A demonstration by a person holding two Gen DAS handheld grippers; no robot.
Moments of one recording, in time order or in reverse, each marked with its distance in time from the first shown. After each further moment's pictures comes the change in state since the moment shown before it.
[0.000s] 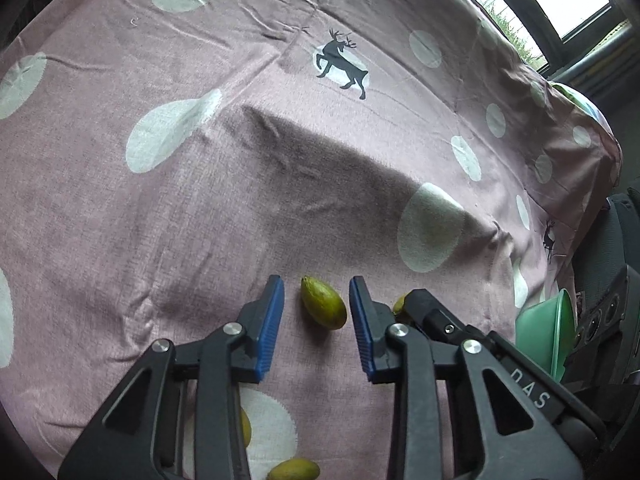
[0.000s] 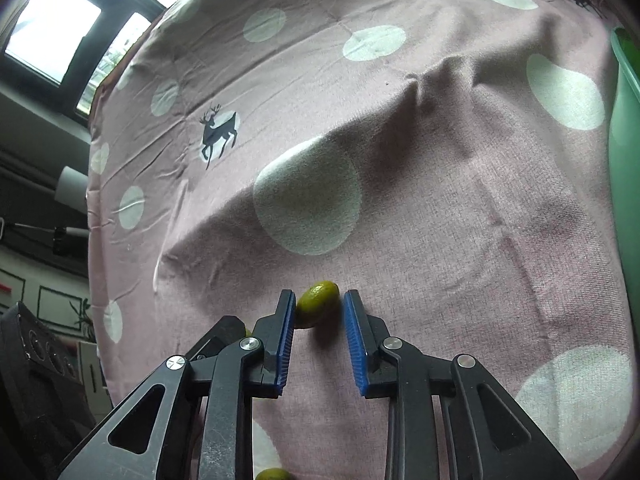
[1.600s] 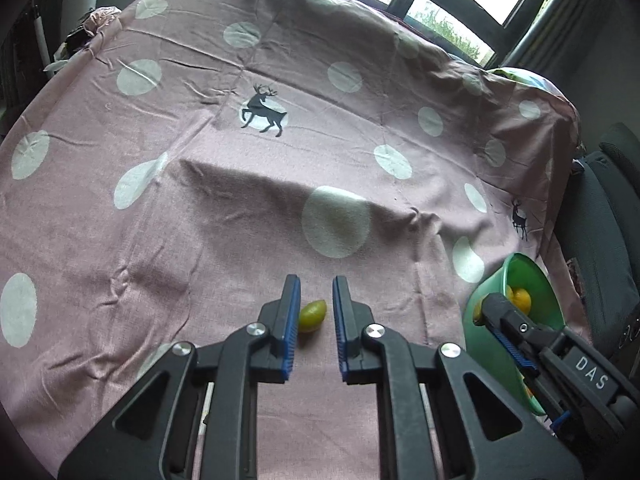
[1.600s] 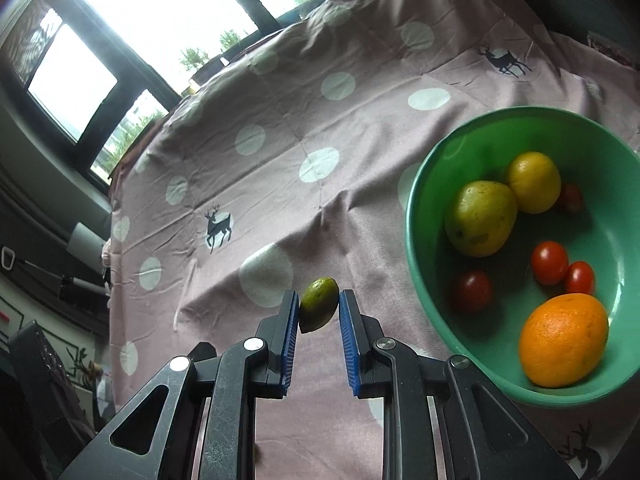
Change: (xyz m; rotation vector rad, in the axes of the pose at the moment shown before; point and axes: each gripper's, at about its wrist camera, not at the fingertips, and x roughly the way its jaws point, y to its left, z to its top) left arm -0.048 -0.063 -0.038 0.183 -0.152 -0.035; right arm -0.120 -0.046 -0.010 0.030 -0.303 -0.012
